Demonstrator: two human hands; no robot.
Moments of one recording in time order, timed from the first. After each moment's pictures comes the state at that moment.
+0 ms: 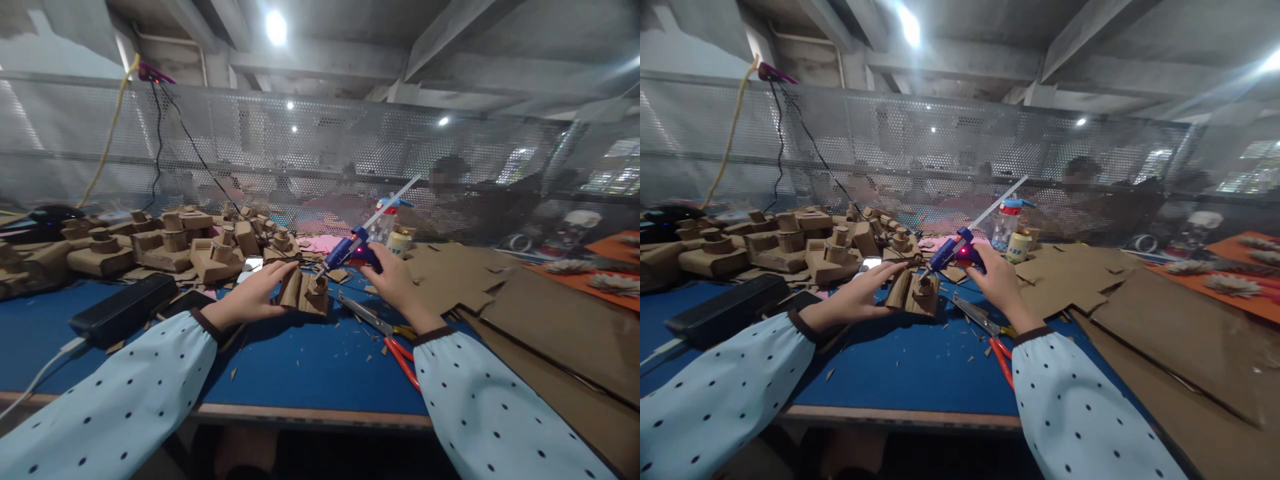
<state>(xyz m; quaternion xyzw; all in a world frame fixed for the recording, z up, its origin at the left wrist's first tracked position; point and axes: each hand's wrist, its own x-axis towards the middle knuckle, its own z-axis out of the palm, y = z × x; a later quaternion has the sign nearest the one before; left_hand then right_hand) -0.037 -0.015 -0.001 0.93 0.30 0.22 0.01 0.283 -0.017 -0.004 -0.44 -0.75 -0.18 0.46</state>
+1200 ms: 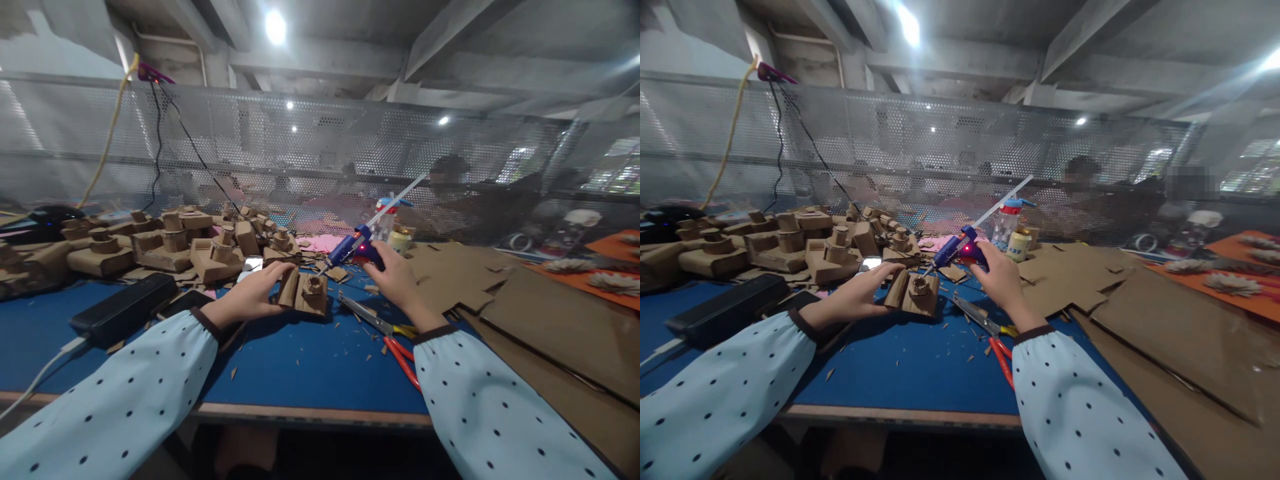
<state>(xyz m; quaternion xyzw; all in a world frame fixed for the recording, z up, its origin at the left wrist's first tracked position) -0.037 -0.018 0.004 0.92 0.31 0.21 0.04 0.286 -0.016 -0.004 -0.47 -0.73 -0.18 0.47</state>
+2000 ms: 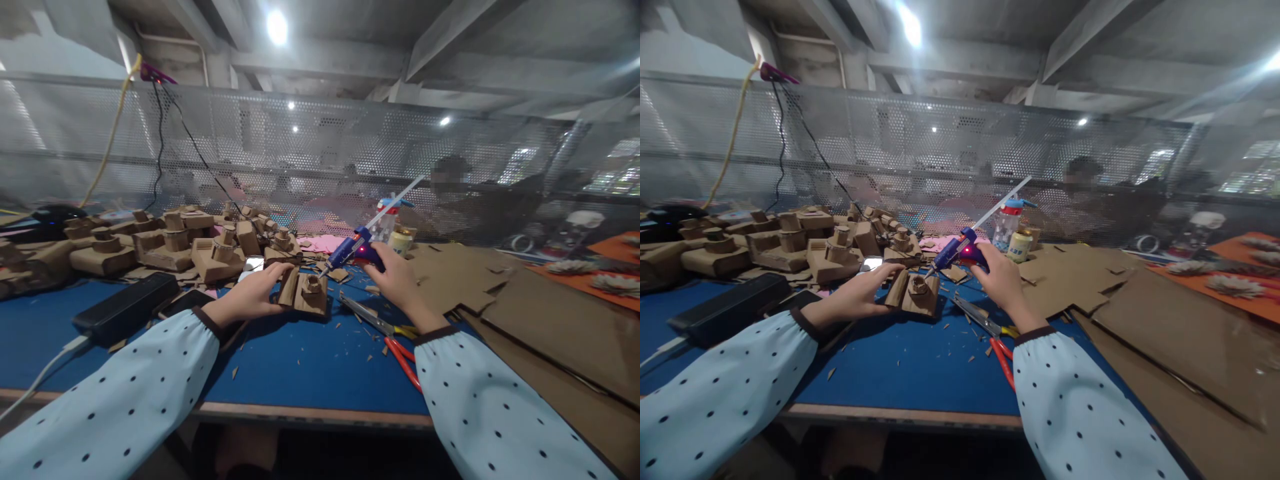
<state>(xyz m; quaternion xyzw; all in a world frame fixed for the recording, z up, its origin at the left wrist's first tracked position) -0.038 -0.017 0.002 0.92 0.33 0.21 0.03 0.288 -0.015 -0.005 -0.48 -0.73 -0.18 0.45</state>
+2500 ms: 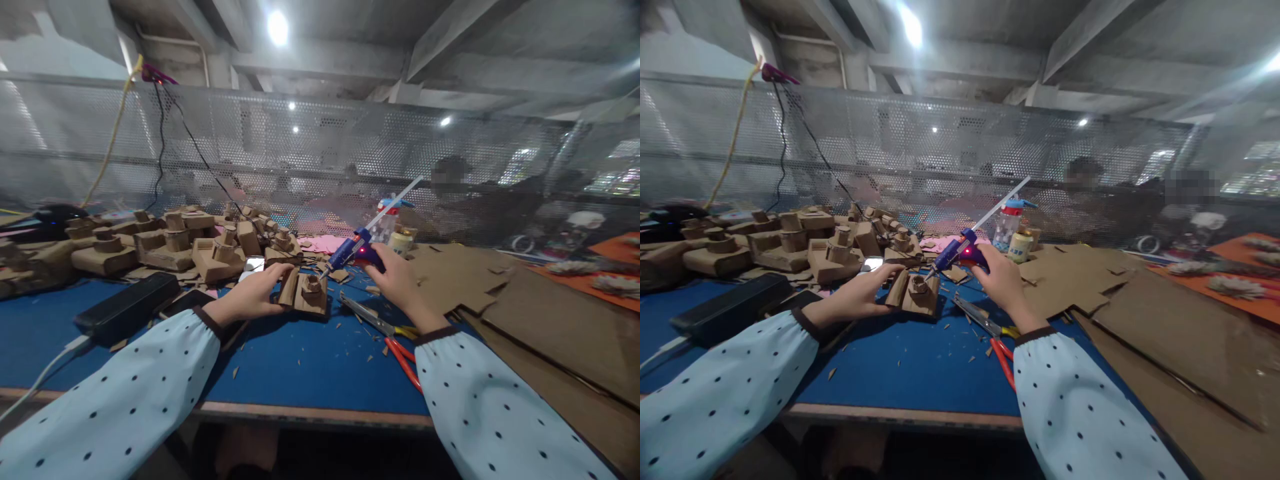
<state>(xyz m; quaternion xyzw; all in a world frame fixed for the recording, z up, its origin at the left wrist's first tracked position) -0.038 -0.018 0.003 0.92 0.34 0.20 0.04 0.286 -0.017 -0.003 -0.47 -0.73 -0.19 0.45</state>
